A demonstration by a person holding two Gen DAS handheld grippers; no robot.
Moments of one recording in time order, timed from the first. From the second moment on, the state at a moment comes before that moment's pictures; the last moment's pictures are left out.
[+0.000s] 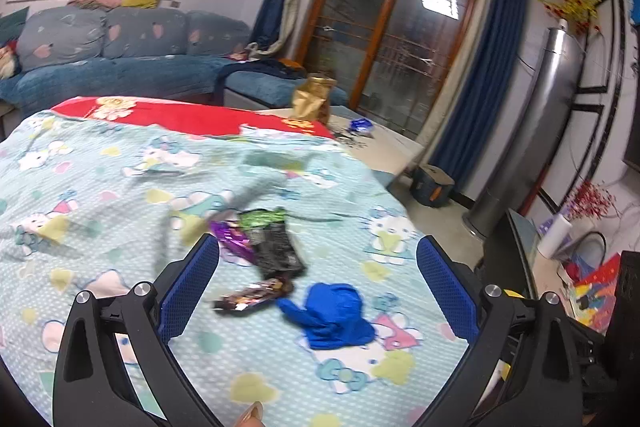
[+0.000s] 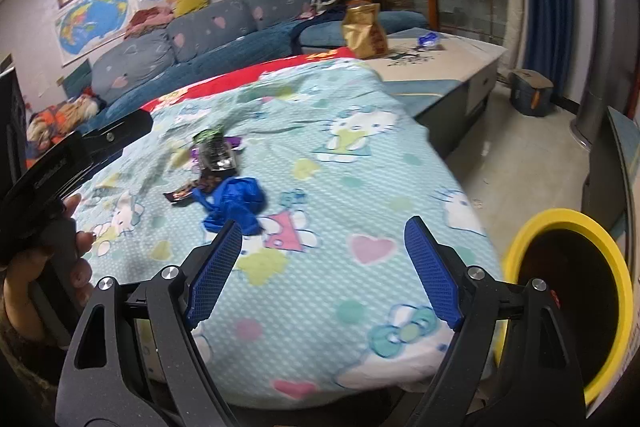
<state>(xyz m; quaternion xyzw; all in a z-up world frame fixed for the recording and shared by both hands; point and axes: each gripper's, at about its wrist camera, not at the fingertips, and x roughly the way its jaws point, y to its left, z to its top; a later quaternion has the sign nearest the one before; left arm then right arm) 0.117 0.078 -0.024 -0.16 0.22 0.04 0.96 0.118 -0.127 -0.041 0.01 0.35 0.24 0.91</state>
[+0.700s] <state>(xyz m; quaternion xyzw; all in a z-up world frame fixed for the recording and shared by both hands) 0.161 0.136 -0.049 -0.22 0.27 0.06 0.94 0.155 -0.031 -0.078 -0.03 0.39 0.29 0.87</state>
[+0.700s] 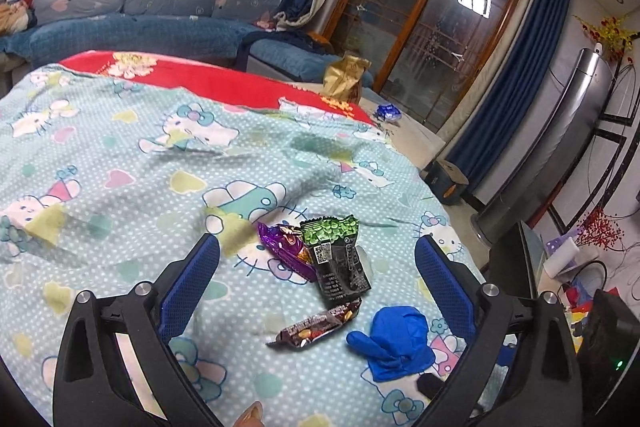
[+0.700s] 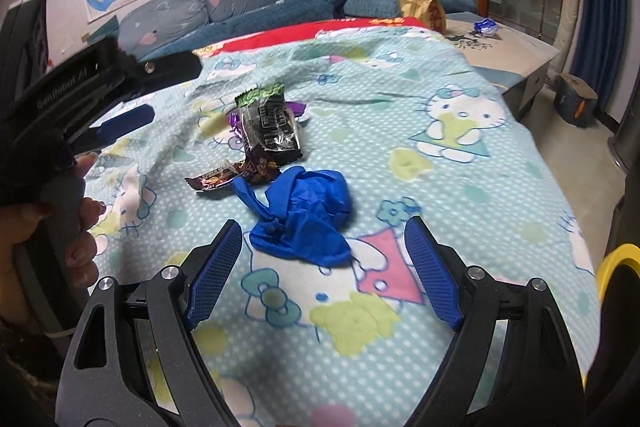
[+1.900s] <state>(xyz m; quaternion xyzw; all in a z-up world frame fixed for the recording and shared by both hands) 0.194 0.095 -0.068 -0.24 0.31 -0.01 0.92 0.137 -0.059 -0.092 -0.01 0.41 0.32 0.85</state>
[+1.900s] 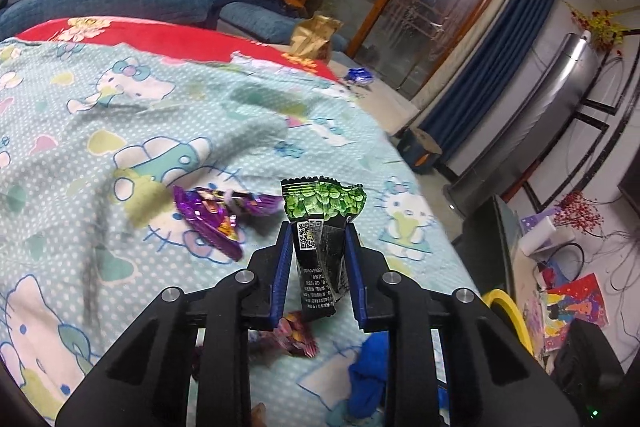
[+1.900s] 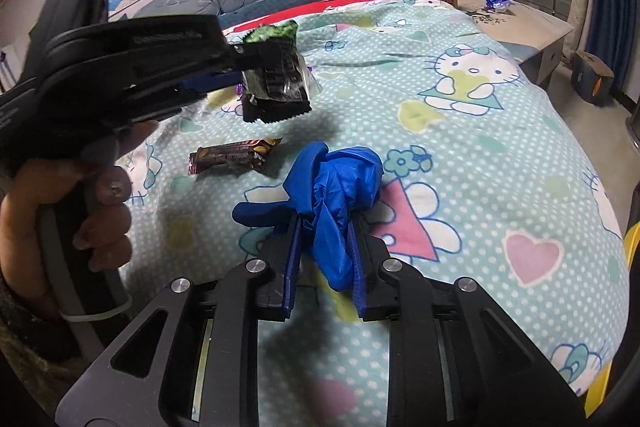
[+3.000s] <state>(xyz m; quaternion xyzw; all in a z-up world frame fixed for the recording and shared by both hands) 0.156 0.015 -0.018 -0.18 0.27 -0.11 0.94 0.145 -0.168 -0.052 0.04 0.37 0.23 0.90</state>
